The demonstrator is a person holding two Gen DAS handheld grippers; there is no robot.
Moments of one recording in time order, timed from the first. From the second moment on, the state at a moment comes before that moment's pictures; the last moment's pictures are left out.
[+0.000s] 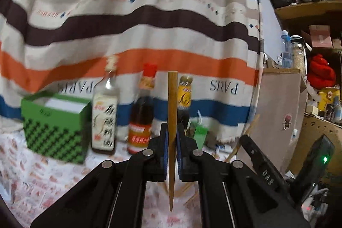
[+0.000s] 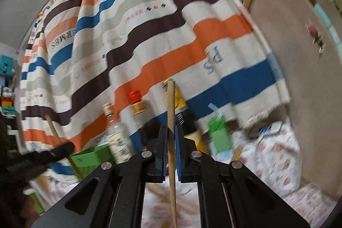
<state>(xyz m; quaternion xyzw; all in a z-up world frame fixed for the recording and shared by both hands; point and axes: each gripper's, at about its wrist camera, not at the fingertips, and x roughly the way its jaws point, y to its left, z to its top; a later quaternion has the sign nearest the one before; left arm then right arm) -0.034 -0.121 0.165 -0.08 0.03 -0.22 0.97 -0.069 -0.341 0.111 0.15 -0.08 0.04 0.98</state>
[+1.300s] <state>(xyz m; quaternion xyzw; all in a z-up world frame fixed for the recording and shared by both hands) 0.090 -0.219 0.092 0.00 0.21 -0.20 0.96 0.025 -0.386 0.042 0.19 0.11 0.06 0.97</state>
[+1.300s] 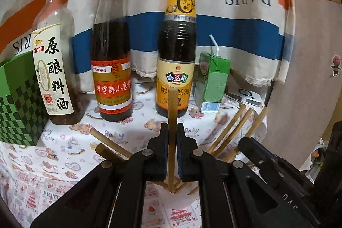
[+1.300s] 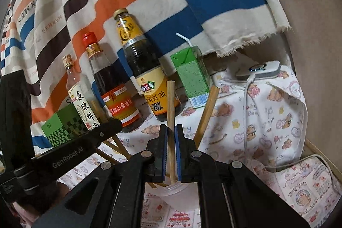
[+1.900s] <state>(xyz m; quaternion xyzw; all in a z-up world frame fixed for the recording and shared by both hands) 0.011 -0.139 0.129 0.00 0.11 -0.16 0.98 0.035 -0.383 0.042 0.19 0.21 0.08 0.96</state>
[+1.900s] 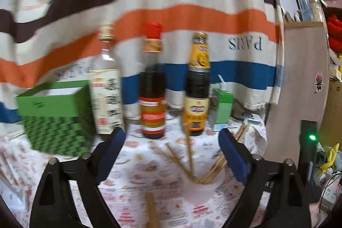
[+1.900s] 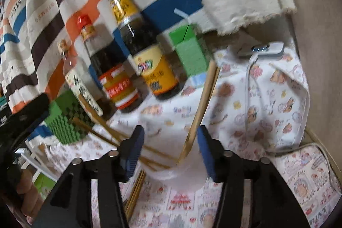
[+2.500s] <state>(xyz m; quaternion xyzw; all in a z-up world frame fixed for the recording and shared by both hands) -0.003 -0.056 0.051 -0.03 0.18 -0.09 0.98 0.024 -0.310 0.005 0.11 0.28 0.12 0.95</state>
